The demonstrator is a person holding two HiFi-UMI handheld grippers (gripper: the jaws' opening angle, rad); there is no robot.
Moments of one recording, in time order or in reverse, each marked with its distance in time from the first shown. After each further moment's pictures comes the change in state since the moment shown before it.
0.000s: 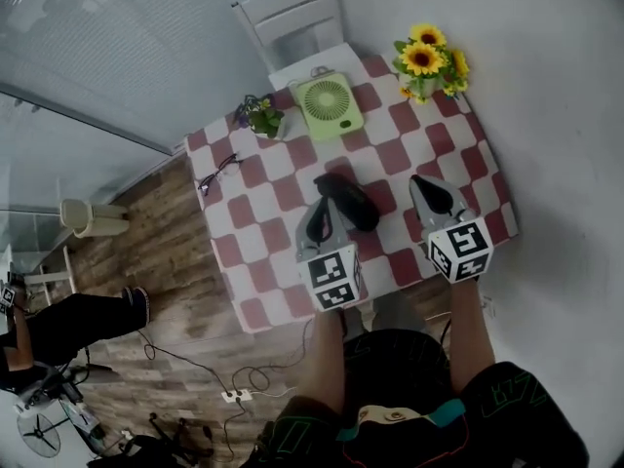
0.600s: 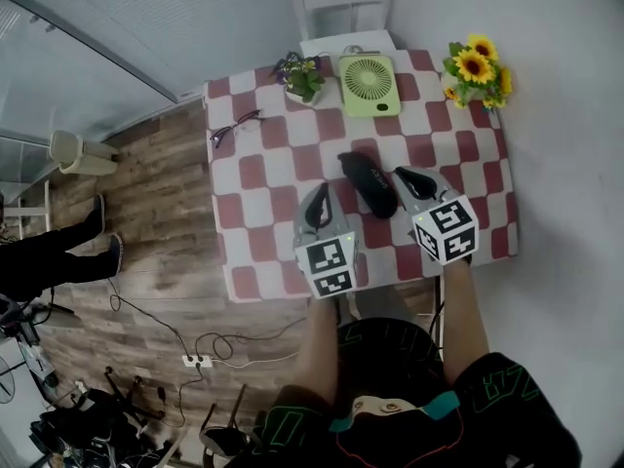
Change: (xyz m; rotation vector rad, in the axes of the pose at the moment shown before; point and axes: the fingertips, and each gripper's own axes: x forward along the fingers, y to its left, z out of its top) left arm -0.019 0.054 -0.022 -0.083 0.001 0.121; right arm 0.065 0.075 -0.021 -0.147 0.236 0.251
